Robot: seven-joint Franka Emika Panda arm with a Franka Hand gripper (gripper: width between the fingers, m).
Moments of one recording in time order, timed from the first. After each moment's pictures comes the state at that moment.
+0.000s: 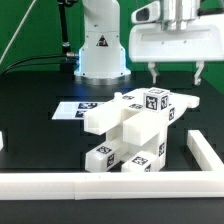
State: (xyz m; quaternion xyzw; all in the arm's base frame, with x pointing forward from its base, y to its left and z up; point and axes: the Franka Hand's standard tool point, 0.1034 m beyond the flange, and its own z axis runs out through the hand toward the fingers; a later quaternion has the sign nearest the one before) arm 0.434 0.132 0.072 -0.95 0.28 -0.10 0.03
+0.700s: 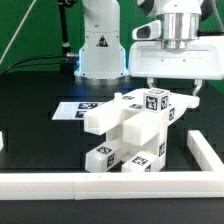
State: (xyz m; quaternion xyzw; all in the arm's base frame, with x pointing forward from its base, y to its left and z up) arm 0.427 0.125 0.053 -0.96 0.26 -0.09 0.01
